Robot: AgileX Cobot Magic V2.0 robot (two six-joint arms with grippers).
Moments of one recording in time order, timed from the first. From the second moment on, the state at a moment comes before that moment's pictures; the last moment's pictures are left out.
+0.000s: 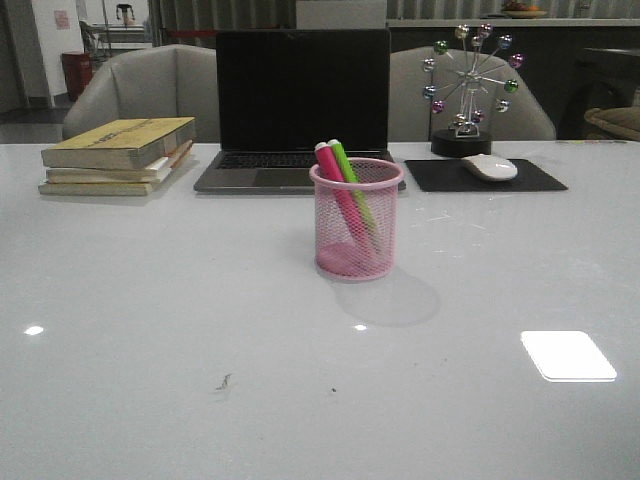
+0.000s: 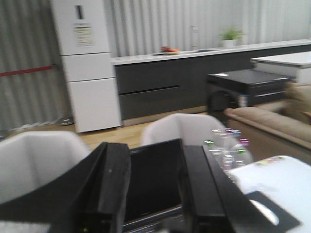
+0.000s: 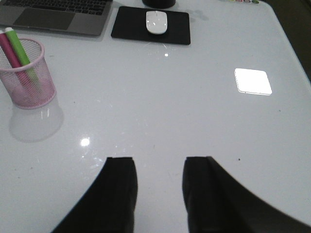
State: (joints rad) left arm -0.39 1.29 -1.35 0.15 0.02 -0.12; right arm 0.10 0.41 -0.61 -0.12 0.71 0.11
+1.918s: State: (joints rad) left arm -0.07 0.40 -0.55 0.08 0.44 -0.12; right arm 0.10 0.41 -0.61 -0.07 0.71 0.11
